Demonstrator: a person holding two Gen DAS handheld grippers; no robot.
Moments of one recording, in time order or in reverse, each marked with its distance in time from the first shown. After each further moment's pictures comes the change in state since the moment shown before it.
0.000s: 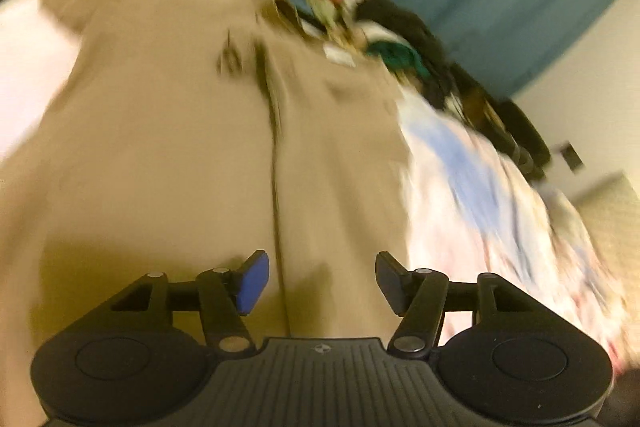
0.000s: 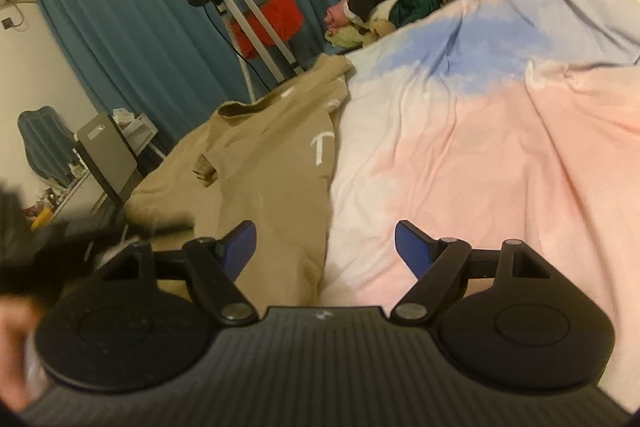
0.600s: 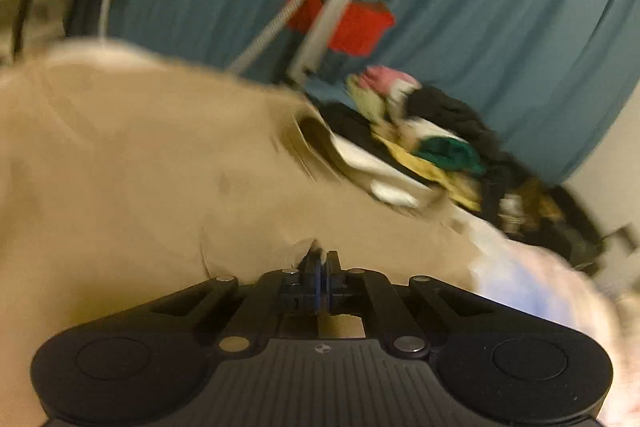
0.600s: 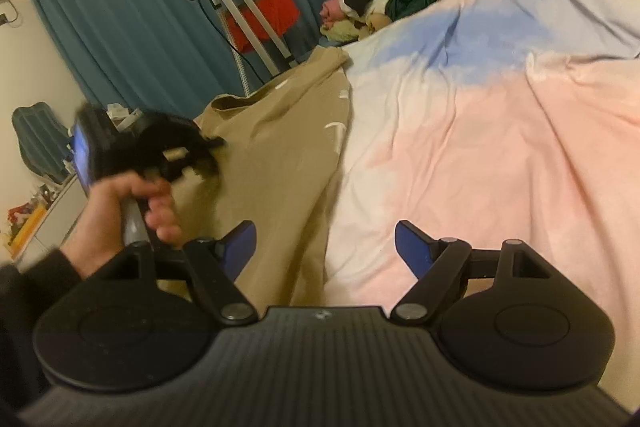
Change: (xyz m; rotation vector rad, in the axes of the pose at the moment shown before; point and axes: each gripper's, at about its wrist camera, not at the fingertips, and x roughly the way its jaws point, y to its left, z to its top) left arm 0.138 -0.017 0.181 0.015 -0.343 0.252; right arm 0.024 -0.007 -0.004 0.020 0.035 -0.023
